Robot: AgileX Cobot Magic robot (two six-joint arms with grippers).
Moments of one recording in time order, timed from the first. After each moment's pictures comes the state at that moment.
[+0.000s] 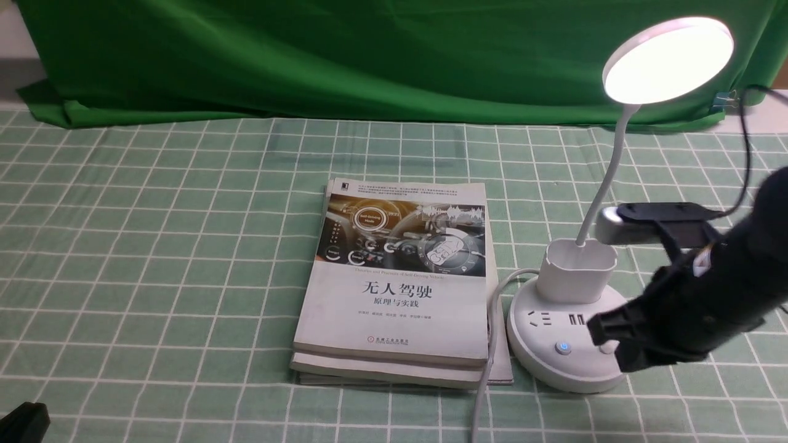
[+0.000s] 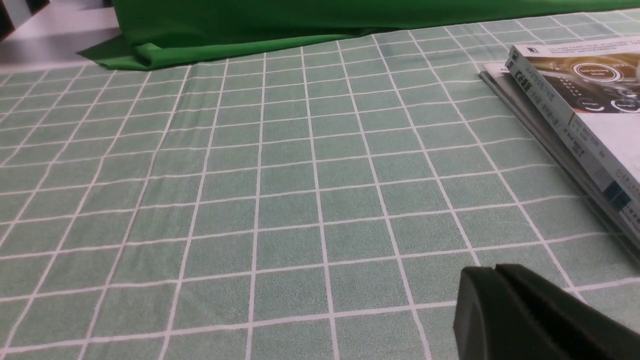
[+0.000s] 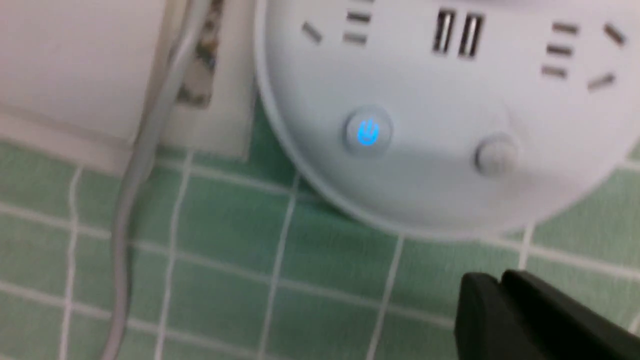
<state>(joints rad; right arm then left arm) 0.34 1.55 -0.93 0.13 0.83 0.03 0.02 0.00 0.01 -0.22 0.31 0.39</state>
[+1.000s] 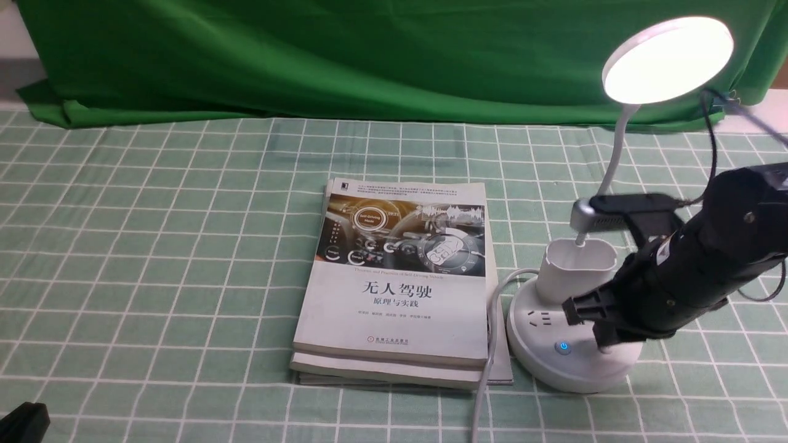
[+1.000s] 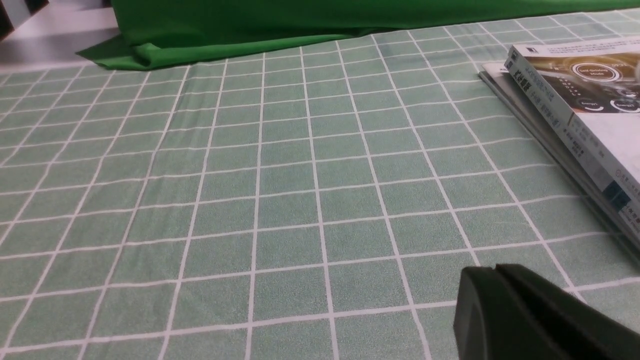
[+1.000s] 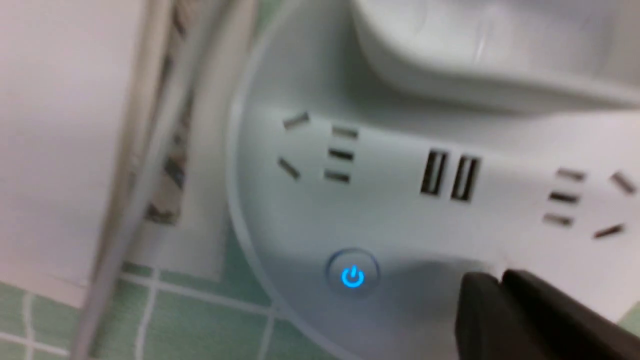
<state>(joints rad) 0.34 1.64 -0.97 0.10 0.71 0.03 0.02 0.00 0.01 -0.22 0.31 0.39</state>
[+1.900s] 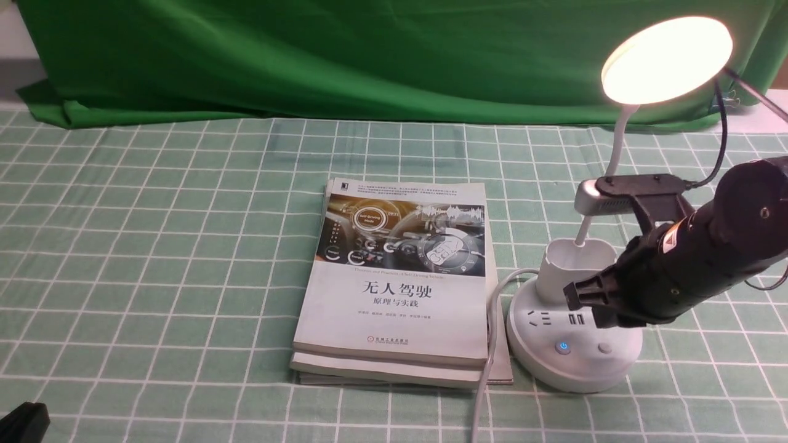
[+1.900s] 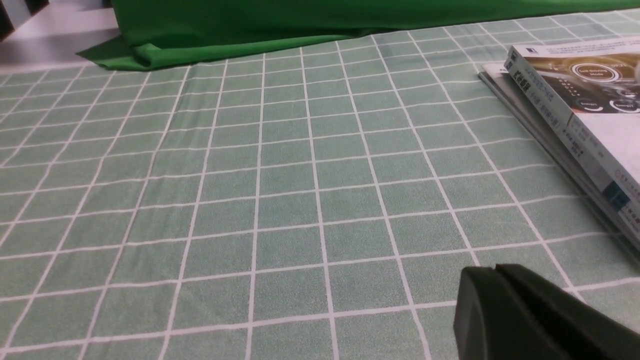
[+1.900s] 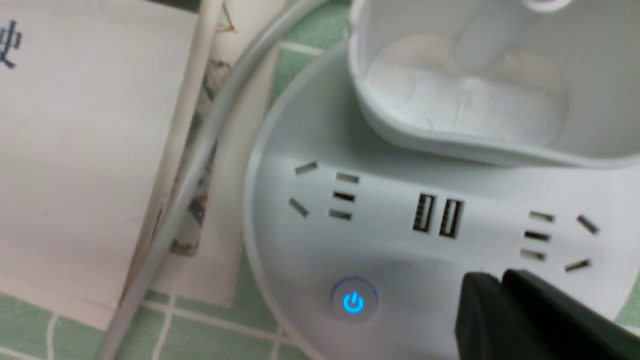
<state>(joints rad) 0.34 1.62 -0.97 0.08 0.67 0.03 0.02 0.00 0.01 -0.22 0.31 0.39</state>
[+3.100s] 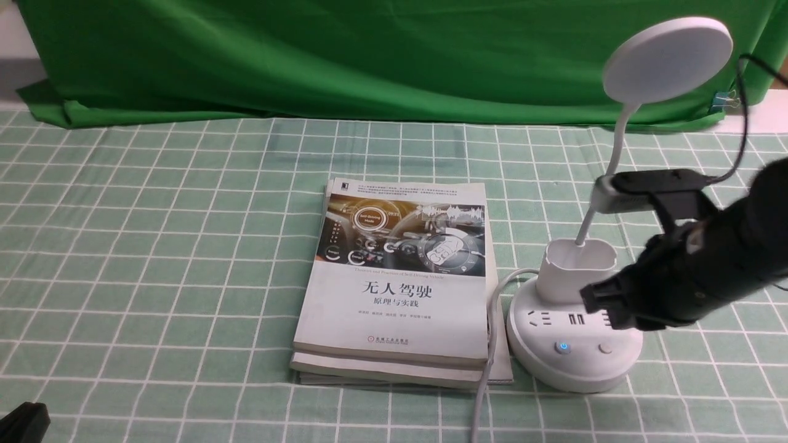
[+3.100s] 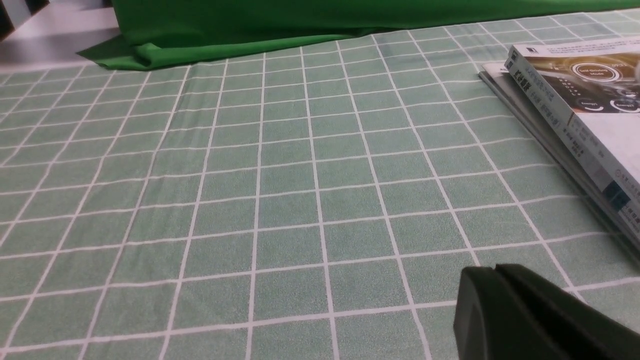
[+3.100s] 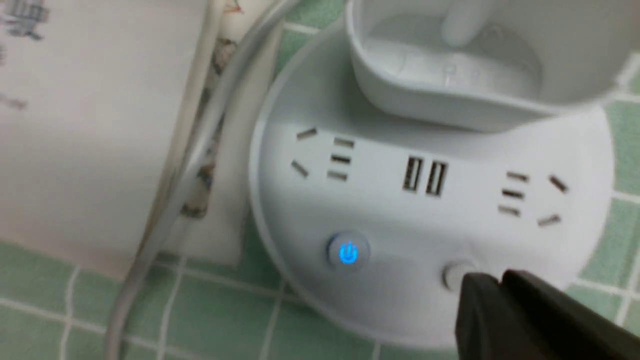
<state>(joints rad) 0.34 1.50 -0.93 0.07 0.71 0.04 0.02 0.00 0.01 -0.22 0.31 0.39</state>
